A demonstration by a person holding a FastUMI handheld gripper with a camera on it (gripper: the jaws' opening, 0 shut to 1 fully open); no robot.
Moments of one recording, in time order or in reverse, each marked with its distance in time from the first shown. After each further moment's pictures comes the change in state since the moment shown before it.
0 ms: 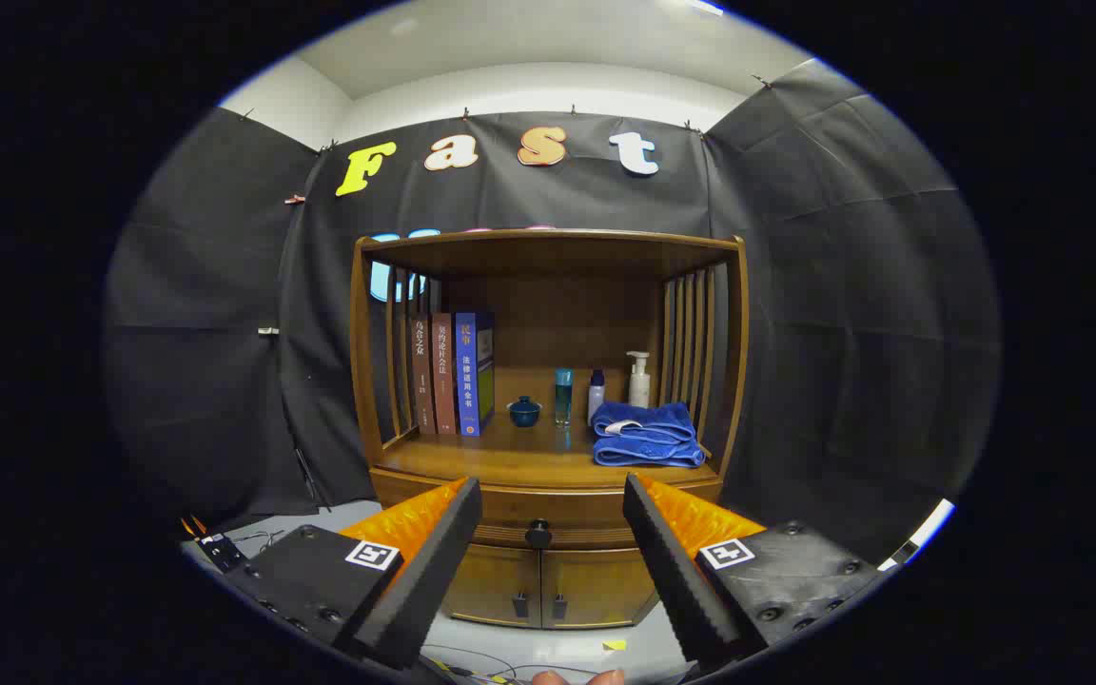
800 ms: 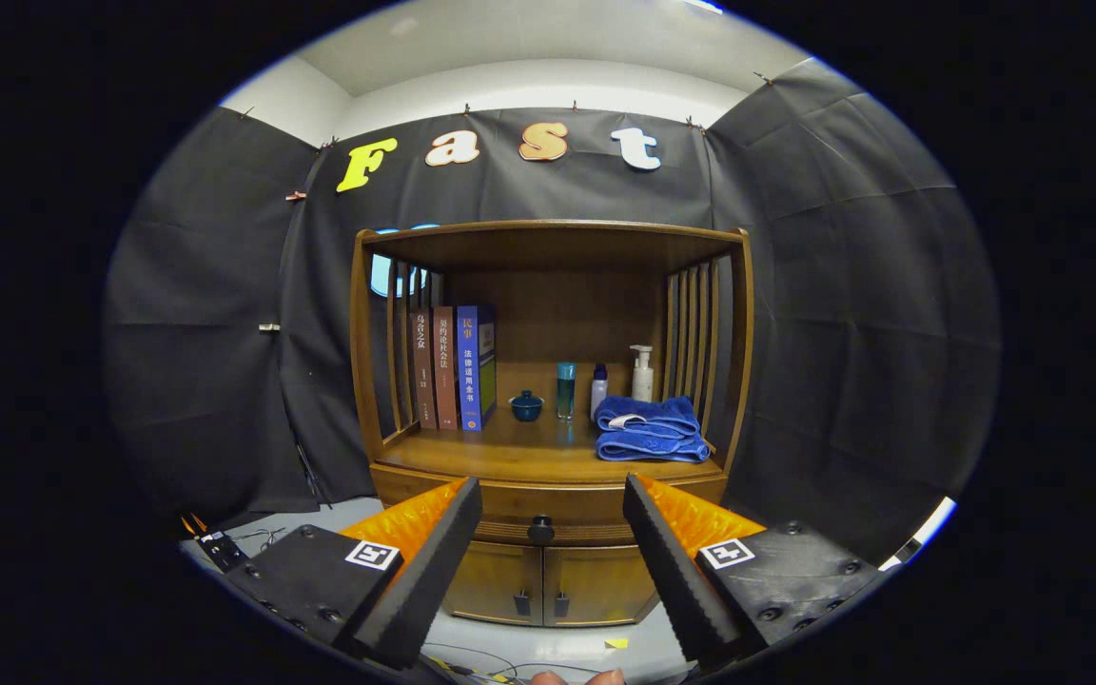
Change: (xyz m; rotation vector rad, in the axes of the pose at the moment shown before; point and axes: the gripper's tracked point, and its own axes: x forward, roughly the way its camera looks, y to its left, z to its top) arm 0.004 0.000 -0.011 0.001 0.014 0.003
